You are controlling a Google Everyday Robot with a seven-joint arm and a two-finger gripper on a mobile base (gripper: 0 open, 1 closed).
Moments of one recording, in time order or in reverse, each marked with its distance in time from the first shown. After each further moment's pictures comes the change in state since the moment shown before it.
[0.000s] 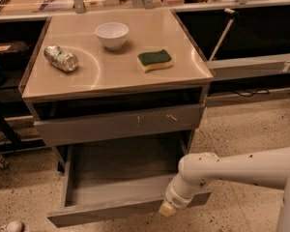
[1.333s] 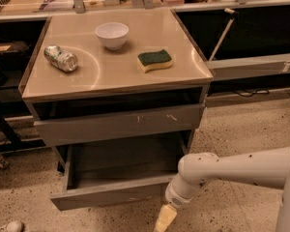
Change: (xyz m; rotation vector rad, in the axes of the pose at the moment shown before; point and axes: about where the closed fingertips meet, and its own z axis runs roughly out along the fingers) arm 0.000 0.000 0.000 0.000 0.000 0.000
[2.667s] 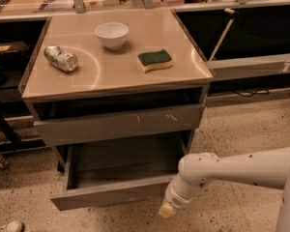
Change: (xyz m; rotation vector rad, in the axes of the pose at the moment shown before) arm 0.000 0.000 0.000 0.000 0.000 0.000
